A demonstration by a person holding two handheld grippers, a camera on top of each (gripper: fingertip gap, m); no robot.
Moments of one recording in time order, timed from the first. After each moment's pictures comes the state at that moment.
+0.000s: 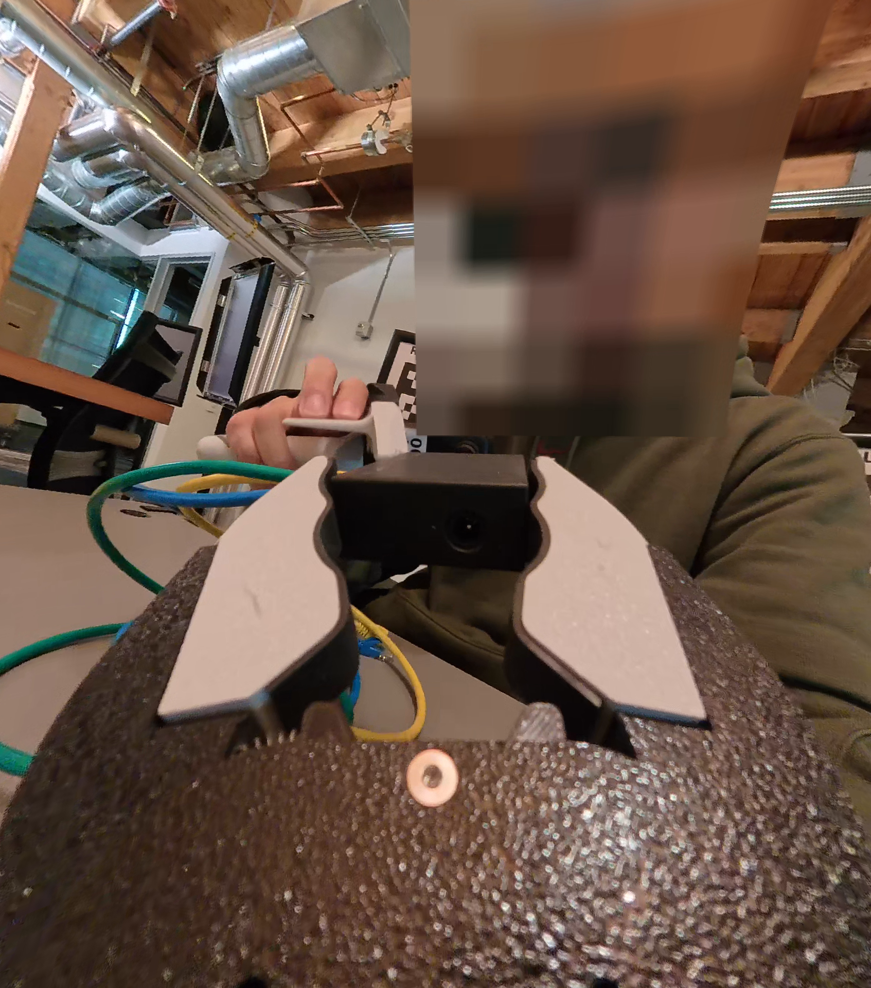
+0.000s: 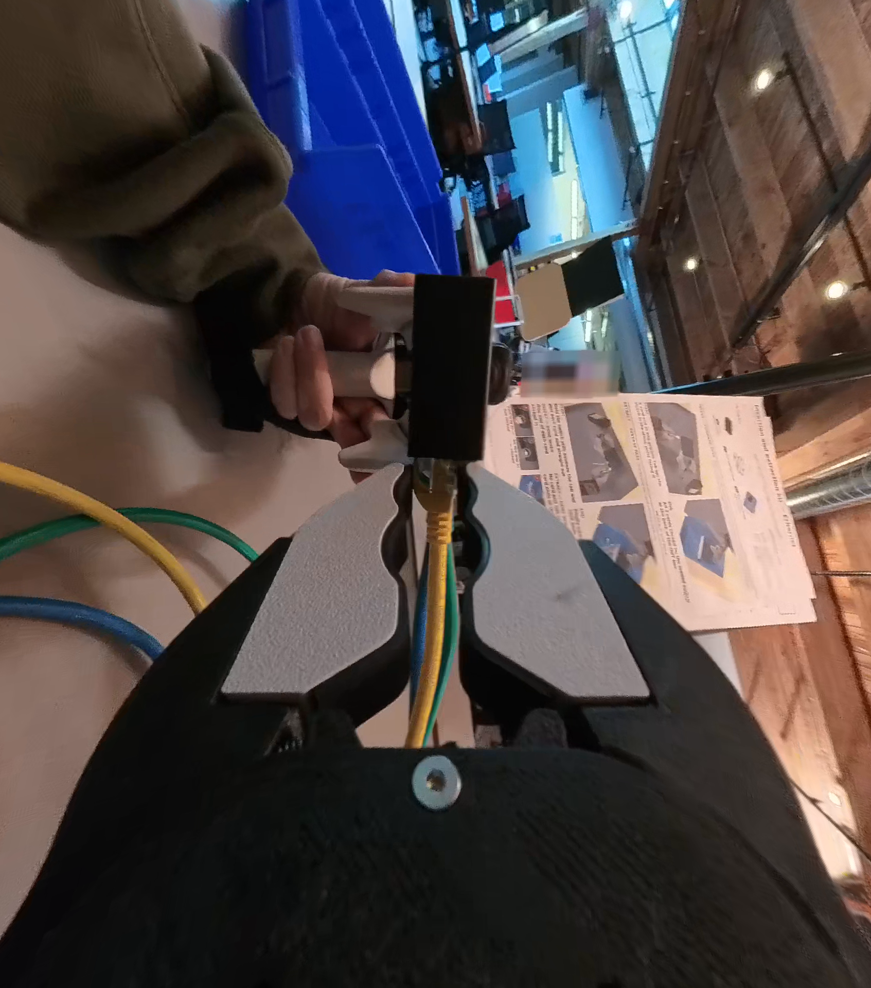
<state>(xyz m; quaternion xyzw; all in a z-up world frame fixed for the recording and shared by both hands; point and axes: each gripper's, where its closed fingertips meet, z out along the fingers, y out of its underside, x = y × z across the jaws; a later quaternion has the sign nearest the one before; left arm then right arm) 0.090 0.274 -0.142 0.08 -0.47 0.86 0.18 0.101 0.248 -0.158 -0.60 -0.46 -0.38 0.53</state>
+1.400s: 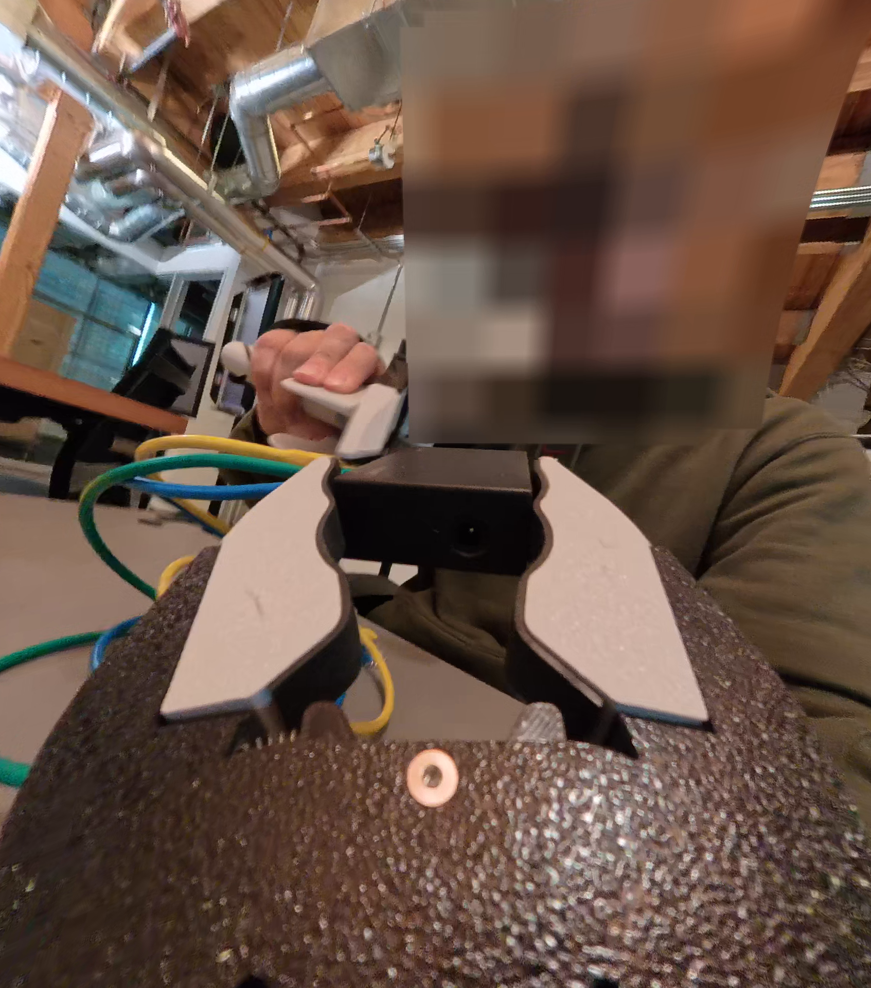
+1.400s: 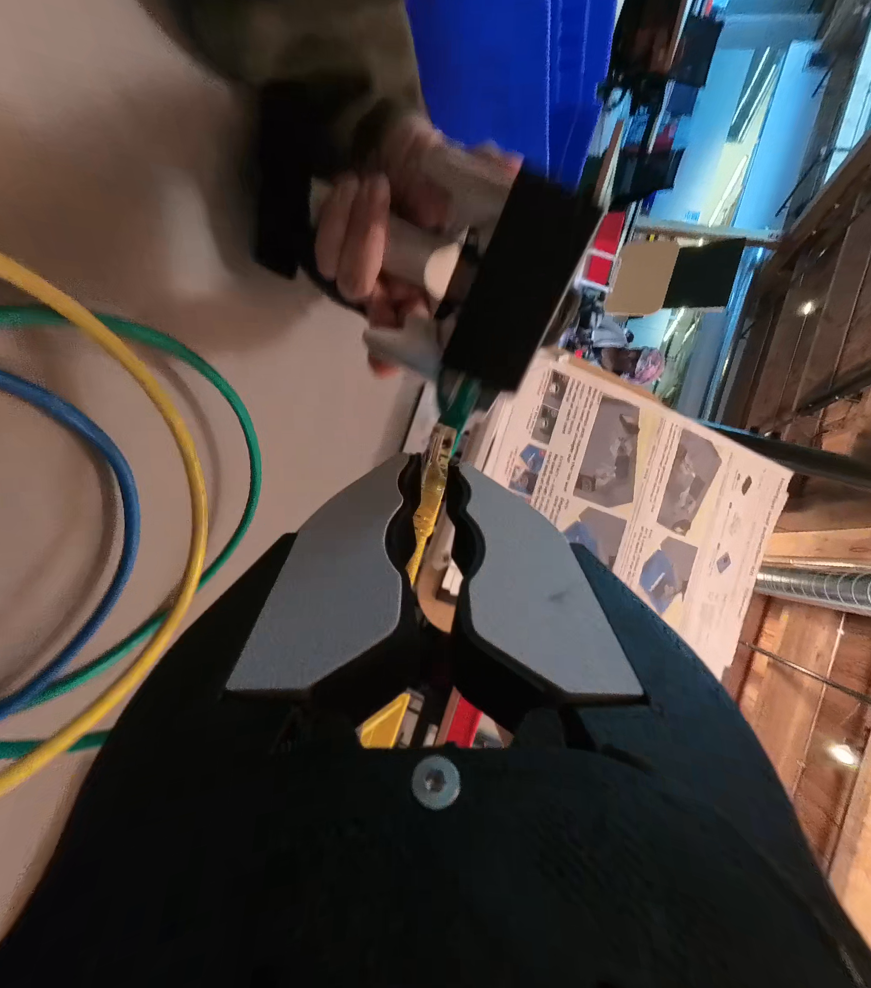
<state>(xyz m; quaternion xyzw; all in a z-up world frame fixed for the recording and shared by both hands) 0.089 0.287 -0.137 0.07 -0.46 0.87 0.17 0.129 0.247 -0.155 -0.59 -0.59 -0.43 0.34</state>
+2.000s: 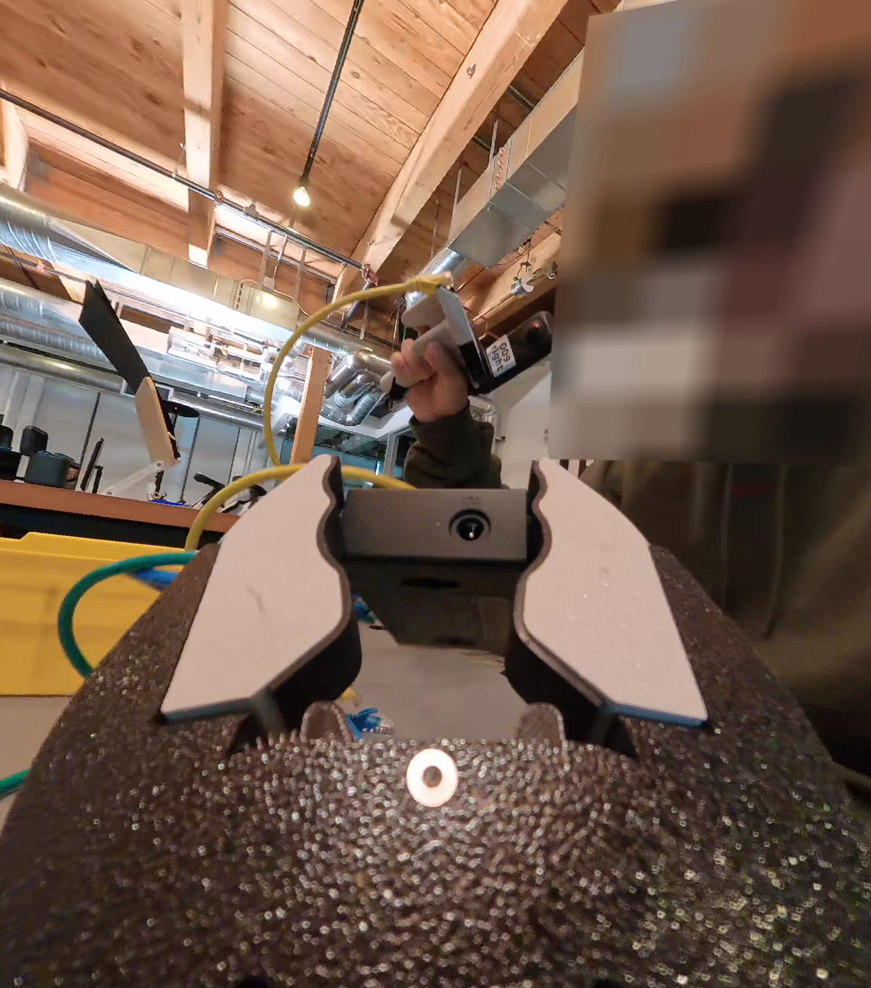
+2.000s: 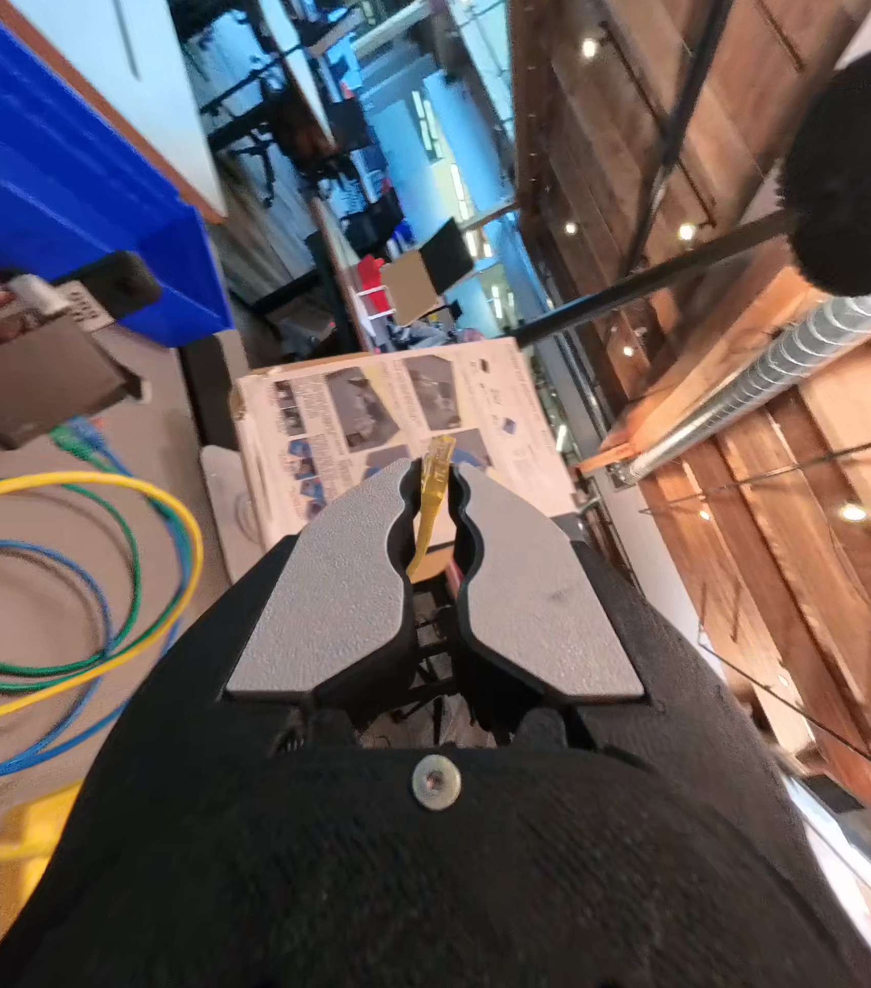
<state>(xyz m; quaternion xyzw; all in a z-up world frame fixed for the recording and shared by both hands) 0.115 0.329 -0.126 0.12 -0.39 0.91 -0.10 0.195 0.167 0.075 -0.59 -0.36 -0.40 0.60</state>
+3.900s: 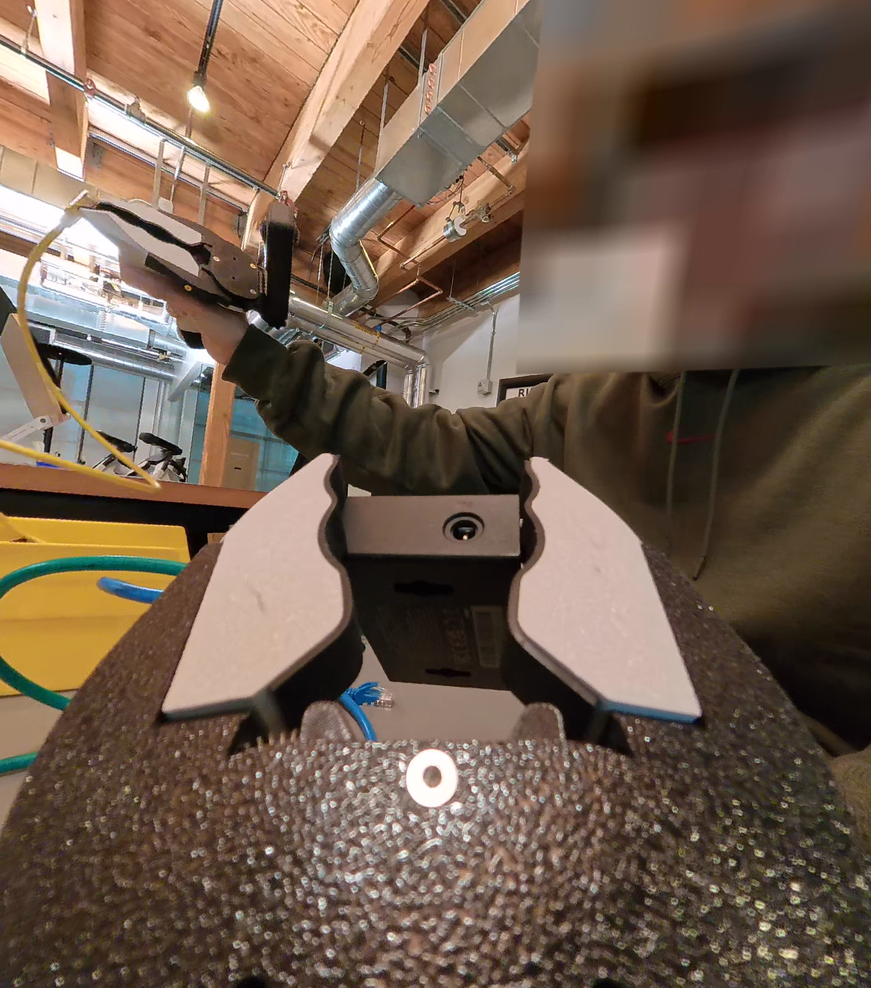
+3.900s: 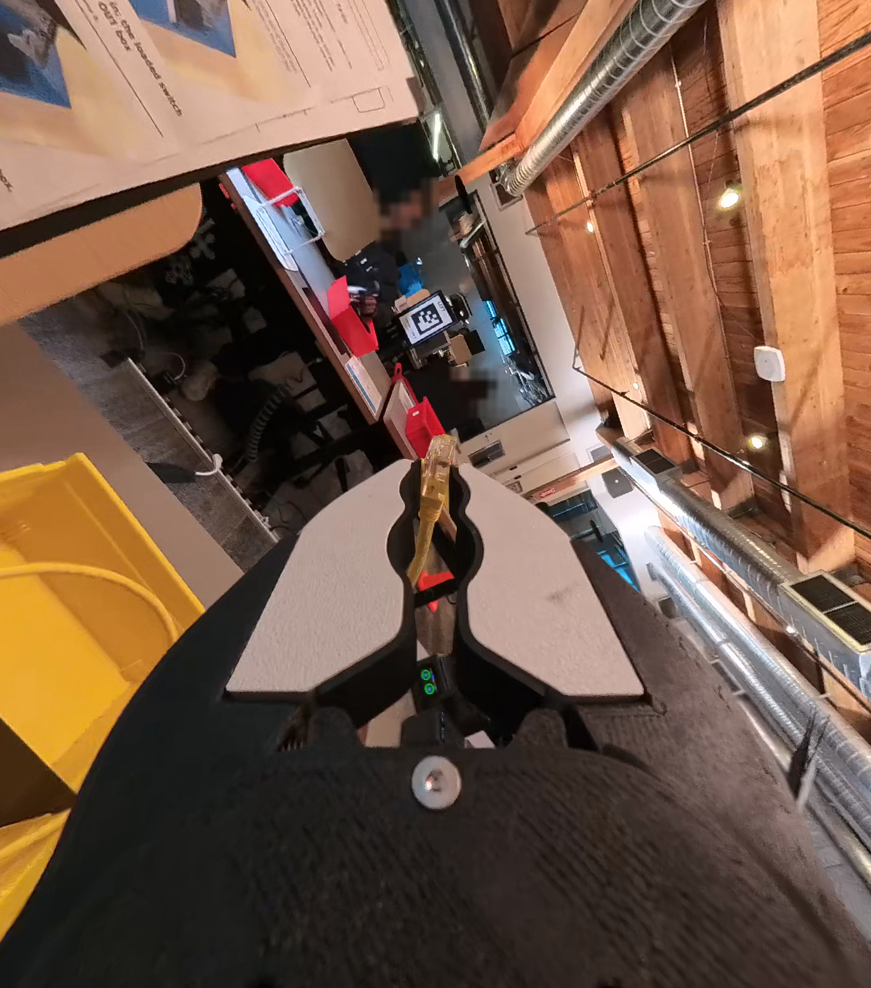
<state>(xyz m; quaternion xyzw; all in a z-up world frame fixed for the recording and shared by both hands) 0.100 0.305 -0.133 0.07 -0.44 0.89 -0.03 0.454 0.155 0.083 -0.67 -0.15 -0.56 0.46</state>
